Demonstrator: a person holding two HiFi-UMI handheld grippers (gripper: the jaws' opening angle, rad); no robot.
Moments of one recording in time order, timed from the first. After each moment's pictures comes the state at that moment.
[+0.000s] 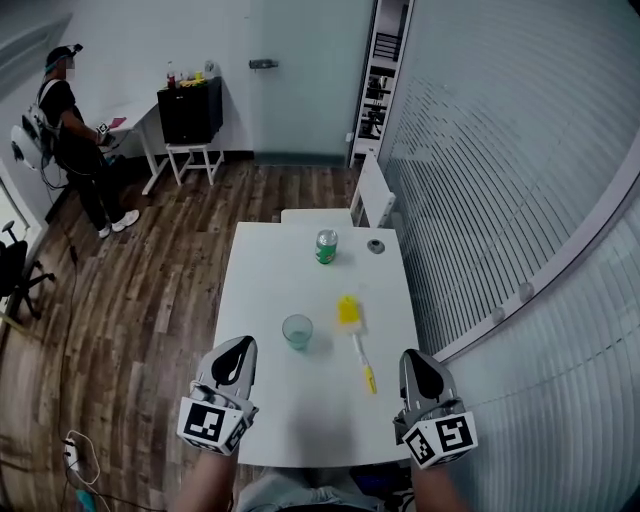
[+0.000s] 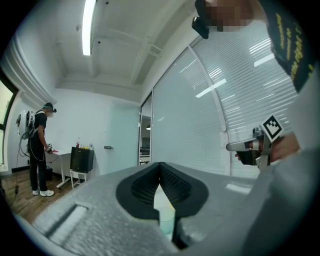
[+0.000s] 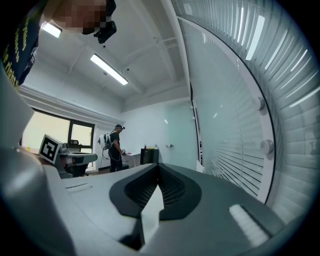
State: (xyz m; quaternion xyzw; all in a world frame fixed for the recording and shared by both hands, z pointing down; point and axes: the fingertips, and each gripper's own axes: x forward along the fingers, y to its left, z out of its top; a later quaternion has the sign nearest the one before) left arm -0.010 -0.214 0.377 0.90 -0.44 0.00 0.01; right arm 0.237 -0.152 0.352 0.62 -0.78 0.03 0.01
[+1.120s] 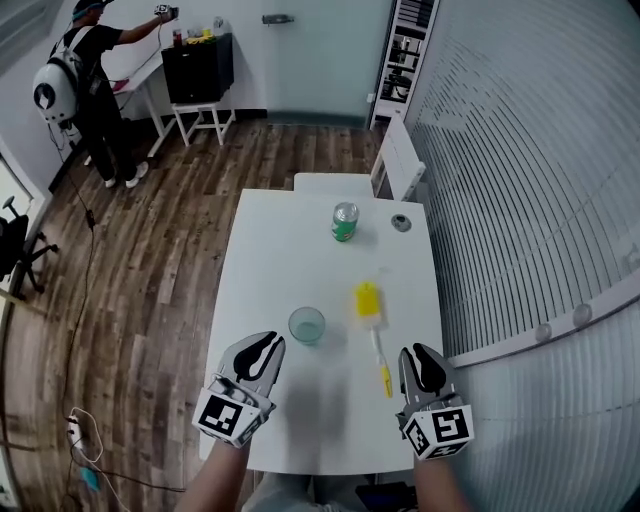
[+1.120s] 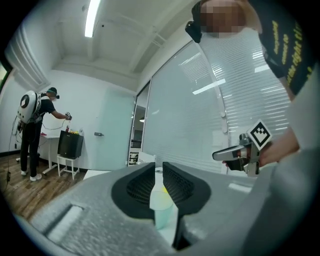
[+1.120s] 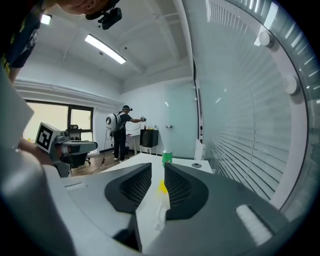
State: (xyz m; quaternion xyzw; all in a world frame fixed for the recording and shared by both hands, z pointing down) left arm 0.027 -0.253 0.465 0.92 -0.39 -0.01 0.05; right arm 0.245 -0.211 0.471 0.61 -0.78 0.09 0.10
